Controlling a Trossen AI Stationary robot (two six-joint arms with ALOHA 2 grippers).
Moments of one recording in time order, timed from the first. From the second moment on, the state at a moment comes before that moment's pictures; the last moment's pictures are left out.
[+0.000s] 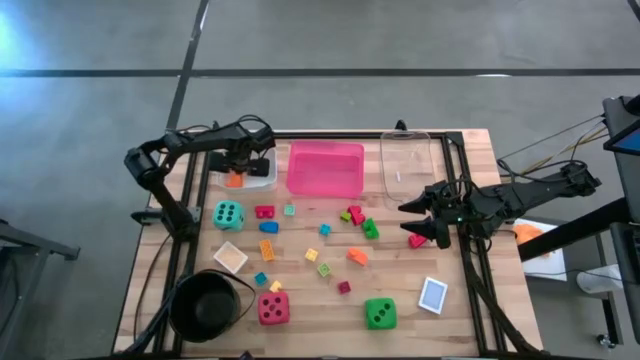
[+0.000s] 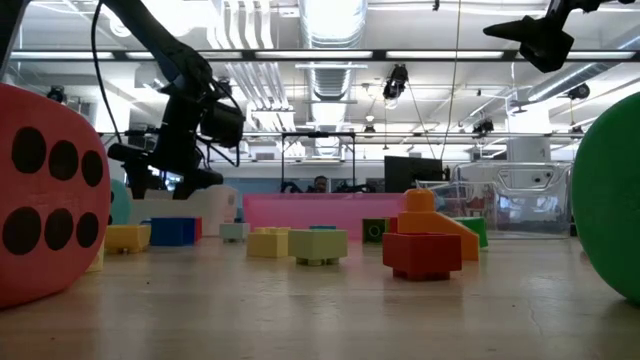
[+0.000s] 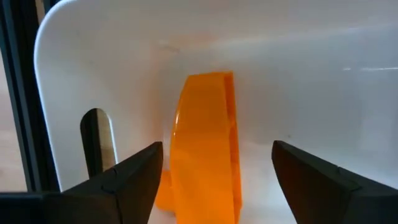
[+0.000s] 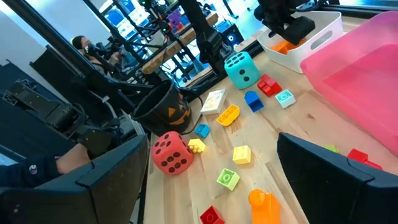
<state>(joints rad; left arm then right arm) 0.73 1.70 1.03 -1.02 -0.29 -0.86 0.33 0.59 0.56 -0.18 0.30 0.74</state>
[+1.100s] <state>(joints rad) 0.23 1.59 1.09 -1.01 -0.09 -0.17 0.33 0.59 0.56 -0.18 0.31 0.75</state>
